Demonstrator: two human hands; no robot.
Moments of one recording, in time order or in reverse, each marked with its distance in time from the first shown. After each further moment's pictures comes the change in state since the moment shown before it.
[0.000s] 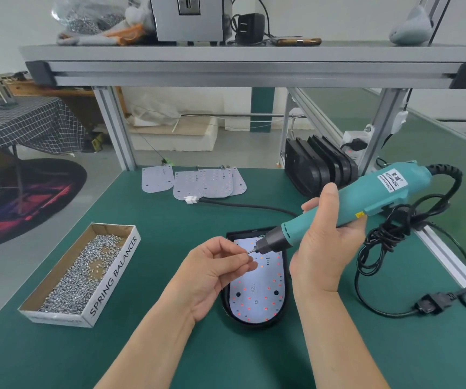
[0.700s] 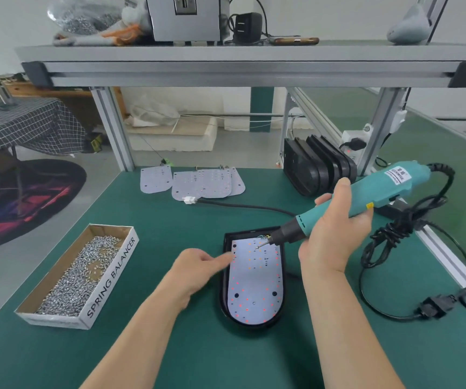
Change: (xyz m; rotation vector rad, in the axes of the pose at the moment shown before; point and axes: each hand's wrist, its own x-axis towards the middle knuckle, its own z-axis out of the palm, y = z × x) left_hand 0.032 -0.005 -0.032 0.899 0.308 -0.099; right_hand 0.036 0.015 -0.001 0.000 0.112 0.084
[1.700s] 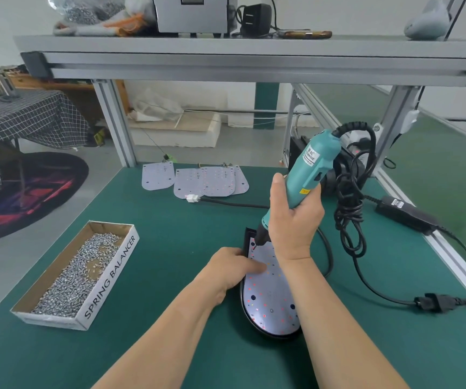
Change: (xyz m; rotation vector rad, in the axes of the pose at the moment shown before) left_hand 0.015 0.020 0.047 -0.226 -0.265 -0.050; right_hand -0.005 0.052 0.029 -0.309 -0.352 -0.412
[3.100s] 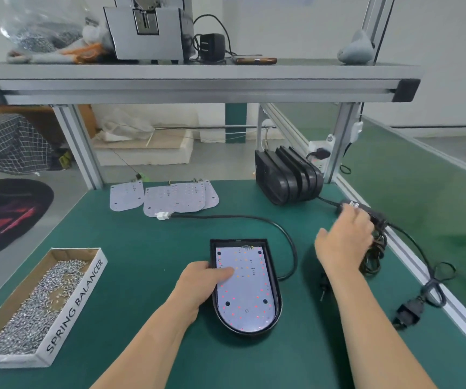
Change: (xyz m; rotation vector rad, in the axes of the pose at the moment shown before) left_hand 0.008 -0.012 0.003 -0.039 0.080 0.052; right_hand 0.068 0.078 -0.140 -1.224 -0.122 0.198
